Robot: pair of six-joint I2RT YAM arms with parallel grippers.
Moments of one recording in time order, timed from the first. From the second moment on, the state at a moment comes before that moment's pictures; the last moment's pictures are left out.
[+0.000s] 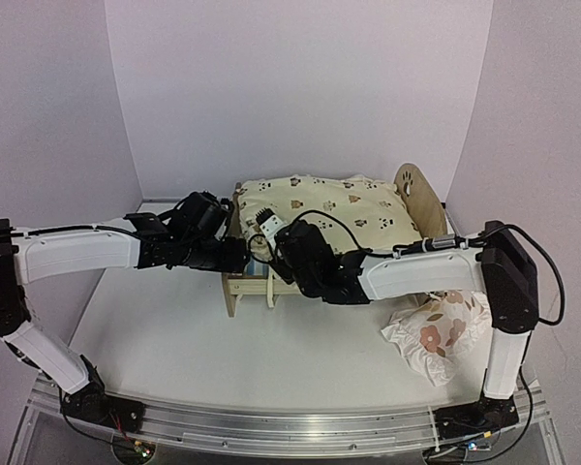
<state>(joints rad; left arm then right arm) -0.84 1.50 1.12 -0.40 -0.21 -0.55 1.06 1.95 1.37 0.11 0.77 -0.24</state>
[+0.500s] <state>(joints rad) -0.86 1.36 1.09 -0.61 -0.17 -0.56 1.06 1.97 1.42 -0.22 0.74 -0.08</state>
